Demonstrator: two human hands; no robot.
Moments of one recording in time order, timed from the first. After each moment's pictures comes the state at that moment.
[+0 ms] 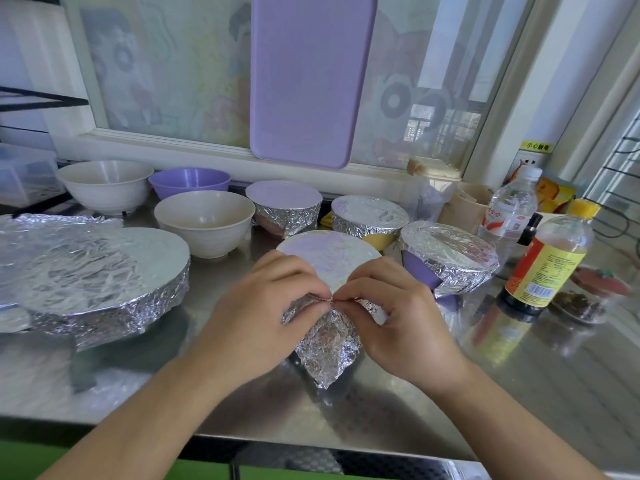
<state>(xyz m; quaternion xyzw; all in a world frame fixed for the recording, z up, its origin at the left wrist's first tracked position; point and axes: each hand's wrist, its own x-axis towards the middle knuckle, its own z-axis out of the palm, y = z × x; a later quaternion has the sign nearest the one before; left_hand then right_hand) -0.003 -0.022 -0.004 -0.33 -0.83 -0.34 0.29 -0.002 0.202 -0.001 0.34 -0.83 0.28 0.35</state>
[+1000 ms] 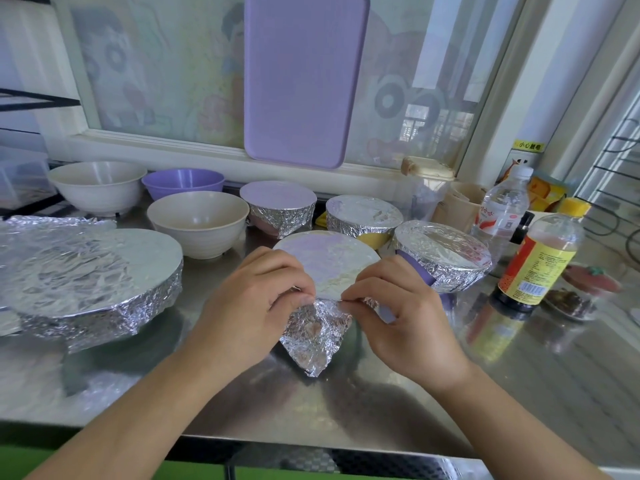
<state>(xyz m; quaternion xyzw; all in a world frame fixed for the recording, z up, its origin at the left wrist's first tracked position) -0.010 -0.022 -0.005 -0.30 -0.83 -0.35 0.30 -0.006 0.217 -0.008 0.33 -0.82 0.29 0.37</state>
